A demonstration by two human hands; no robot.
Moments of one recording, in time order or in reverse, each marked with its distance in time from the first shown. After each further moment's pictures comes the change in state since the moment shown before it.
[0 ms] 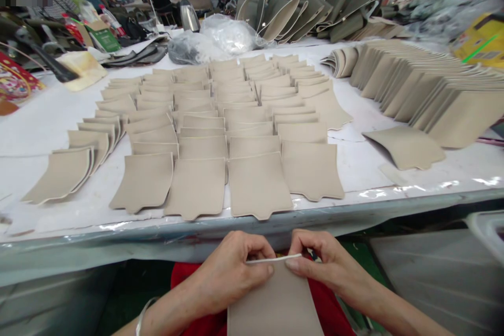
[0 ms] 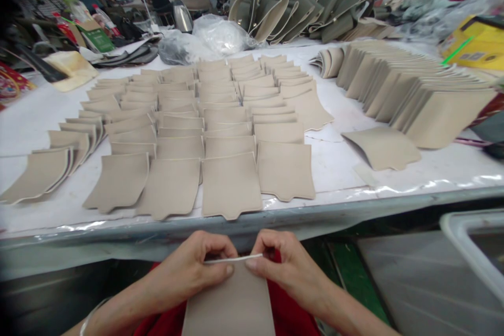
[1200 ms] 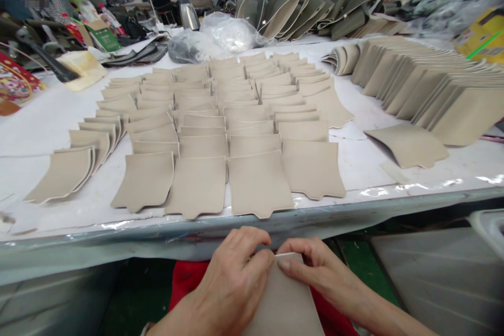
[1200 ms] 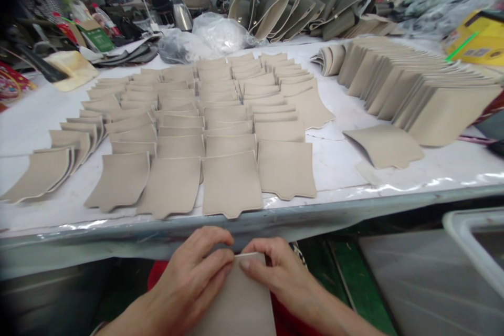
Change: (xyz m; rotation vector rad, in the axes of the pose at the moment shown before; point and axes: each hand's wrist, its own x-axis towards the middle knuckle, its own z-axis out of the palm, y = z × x) left_hand -0.009 -0.024 0.017 0.709 0.446 0.743; right_hand -0.001 0.012 0.018 0.095 -0.050 0.122
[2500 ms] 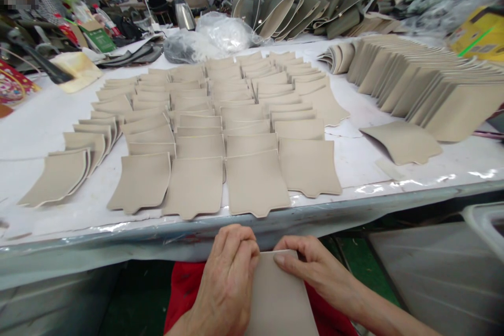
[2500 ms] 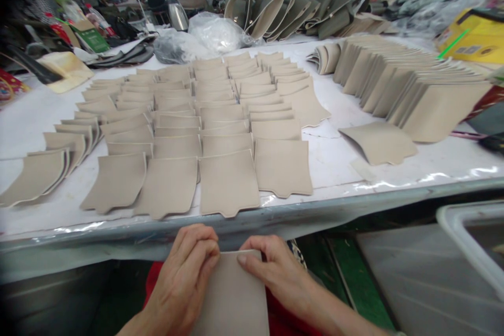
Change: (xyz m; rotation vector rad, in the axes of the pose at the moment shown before) left_hand -0.008 0.007 0.005 0.124 0.156 -0.075; right_hand 0.002 0.004 0.000 -0.022 0.012 0.006
